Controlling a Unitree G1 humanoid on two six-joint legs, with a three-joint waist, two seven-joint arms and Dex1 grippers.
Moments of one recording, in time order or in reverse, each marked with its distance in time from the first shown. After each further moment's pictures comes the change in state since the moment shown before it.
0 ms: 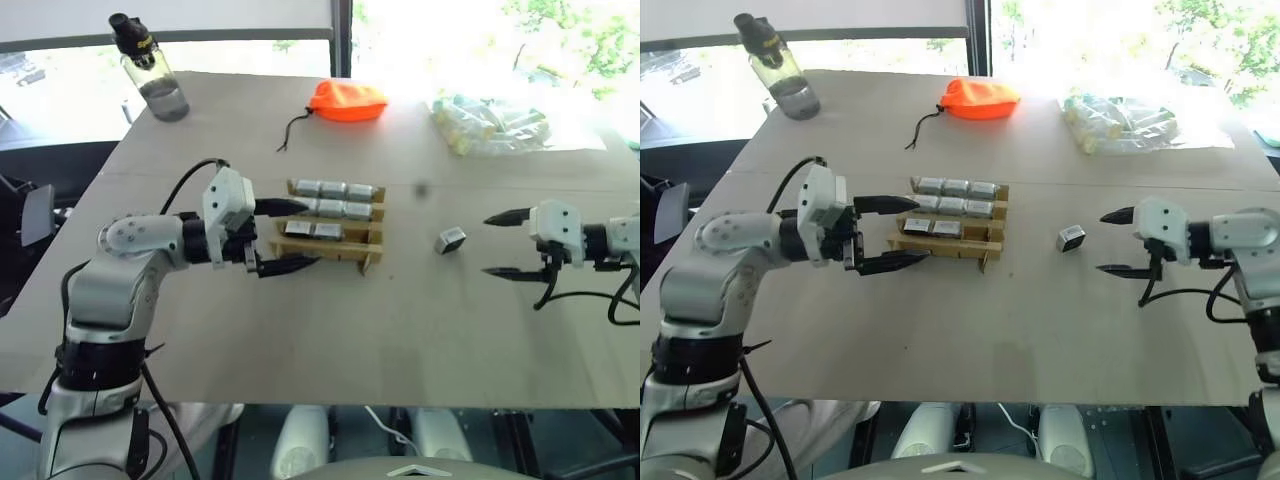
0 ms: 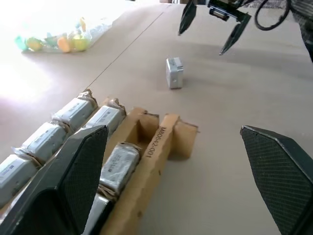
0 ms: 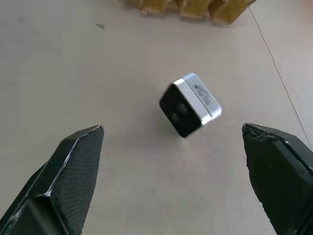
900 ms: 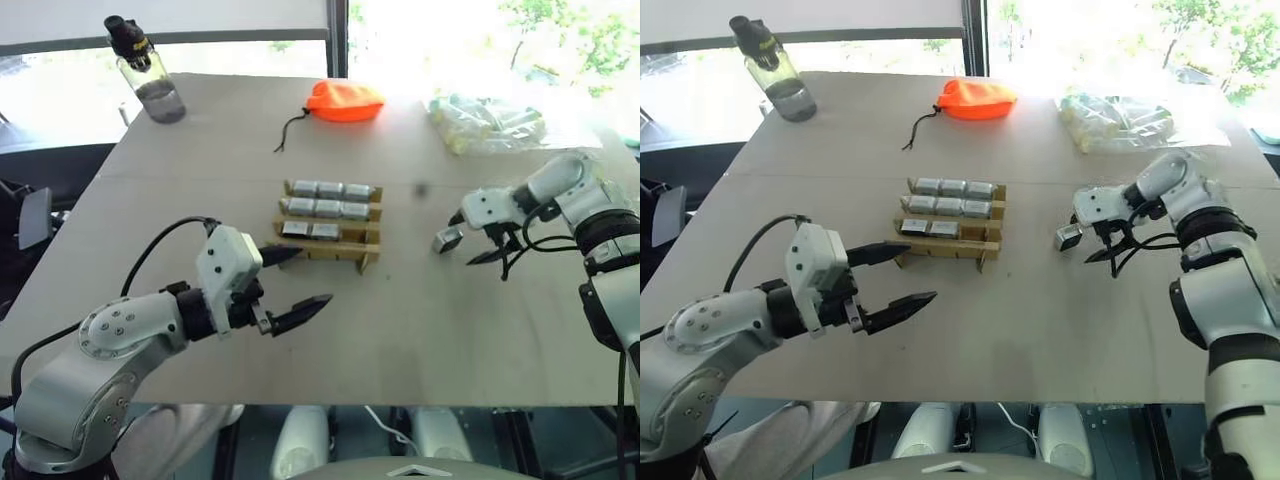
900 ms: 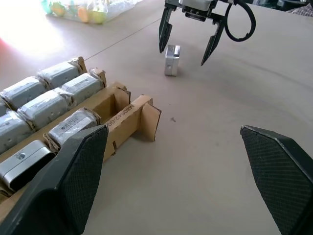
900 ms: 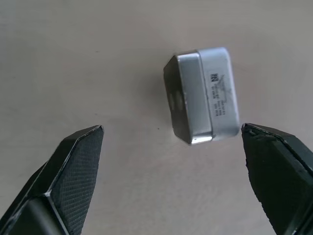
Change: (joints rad) left arm 0.320 -0.003 0.083 -0.425 -0.217 0.188 0.404; right arm -0.517 0.248 0.281 0.695 -0.433 -0.362 0.098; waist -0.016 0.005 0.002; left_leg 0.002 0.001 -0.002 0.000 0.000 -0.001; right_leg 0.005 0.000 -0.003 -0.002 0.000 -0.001
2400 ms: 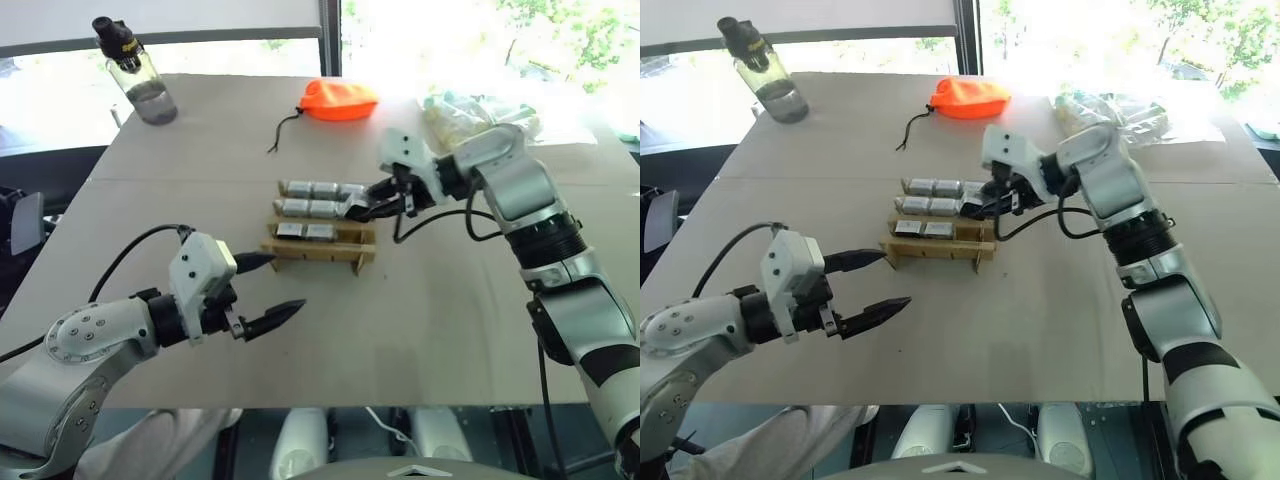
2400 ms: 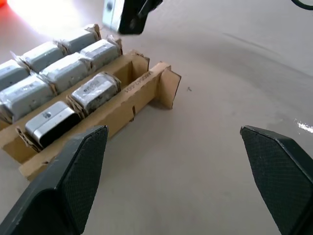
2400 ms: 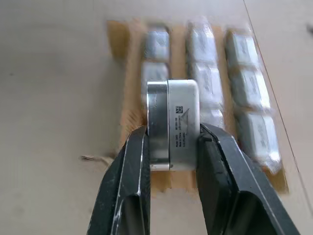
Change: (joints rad) left arm 0.105 0.112 0.075 0.078 -0.012 -0.093 -0.048; right arm 0.081 0.237 -0.057 -0.904 0.189 1.185 -0.243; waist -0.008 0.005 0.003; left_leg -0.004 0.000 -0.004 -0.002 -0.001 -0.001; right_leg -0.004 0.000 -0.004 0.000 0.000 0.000
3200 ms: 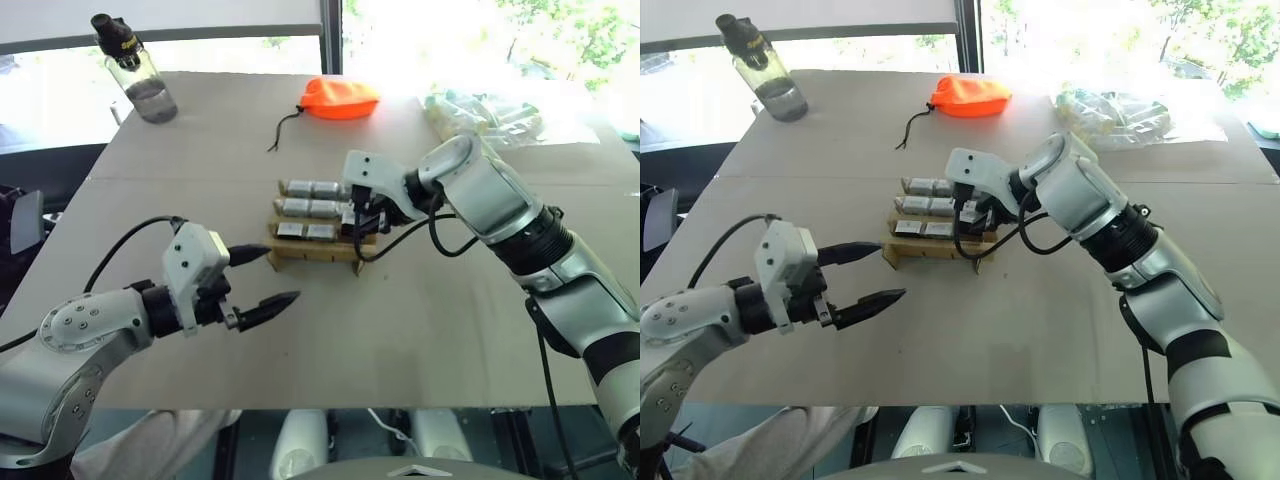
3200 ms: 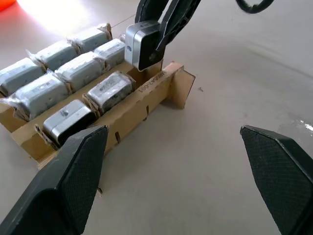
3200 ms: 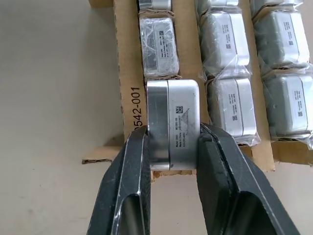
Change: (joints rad) left arm 0.017 0.015 0.023 0.052 0.006 -0.004 -0.016; right arm -0.076 -0.023 0.241 -0.161 0.024 0.325 -0.105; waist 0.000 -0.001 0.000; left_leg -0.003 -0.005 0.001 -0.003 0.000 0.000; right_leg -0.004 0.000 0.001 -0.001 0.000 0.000
